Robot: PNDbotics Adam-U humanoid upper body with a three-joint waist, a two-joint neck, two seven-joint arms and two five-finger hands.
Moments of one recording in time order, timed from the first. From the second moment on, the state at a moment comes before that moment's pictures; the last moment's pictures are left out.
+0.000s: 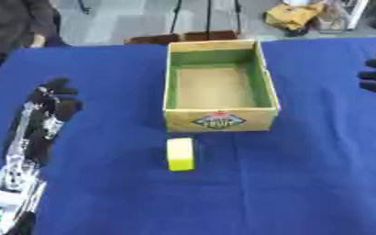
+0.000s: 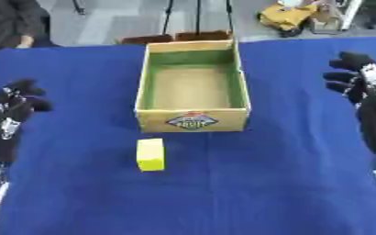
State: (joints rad) left arm -0.21 0.33 0.04 -1.72 0.09 -0.09 0.02; right arm -0.37 -0.45 0.06 -1.67 -0.27 -0.05 -0.07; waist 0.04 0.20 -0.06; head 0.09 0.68
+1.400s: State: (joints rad) left arm -0.33 0.45 -0.21 -1.73 -0.21 0.06 -0.32; right arm -0.37 -0.45 0.06 -1.67 -0.27 -0.04 -0.07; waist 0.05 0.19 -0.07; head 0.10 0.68
